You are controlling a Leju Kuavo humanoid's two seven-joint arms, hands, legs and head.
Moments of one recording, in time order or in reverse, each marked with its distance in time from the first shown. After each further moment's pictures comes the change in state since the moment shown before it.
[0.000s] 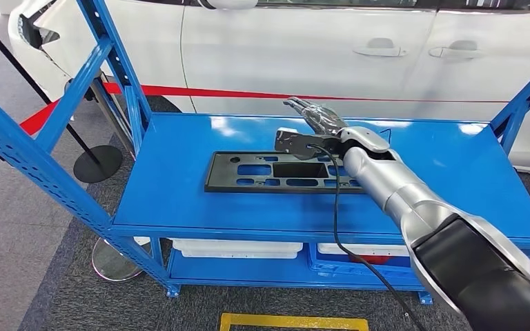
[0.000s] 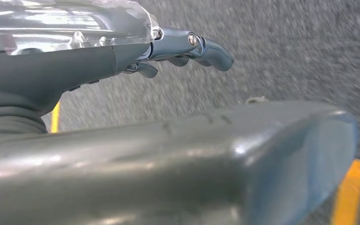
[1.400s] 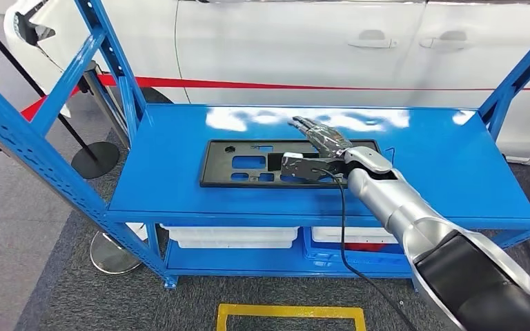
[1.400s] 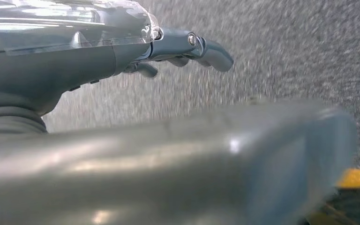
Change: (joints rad) left arm 0.016 0.000 -0.099 0.000 -0.183 0.137 0.192; right arm 0.069 -0.022 -0.030 0.001 0.089 -0.049 -0.035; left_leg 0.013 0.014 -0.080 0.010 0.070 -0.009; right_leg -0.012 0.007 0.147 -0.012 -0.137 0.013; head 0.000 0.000
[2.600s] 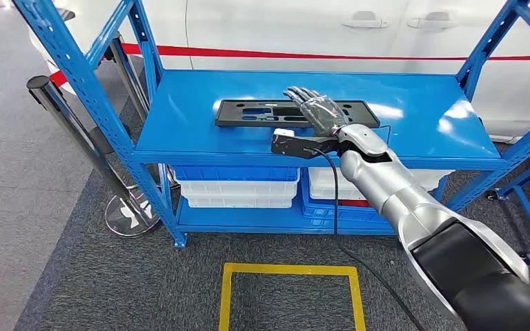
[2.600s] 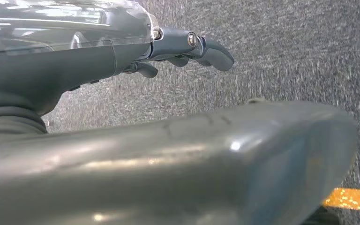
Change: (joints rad) left arm -0.011 0.002 -0.001 -0.001 -0.028 0.013 0.022; right arm -0.049 0.027 -0.037 -0.036 0.081 -0.078 0.045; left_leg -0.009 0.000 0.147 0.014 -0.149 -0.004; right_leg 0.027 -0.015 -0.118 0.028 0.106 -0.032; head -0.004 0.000
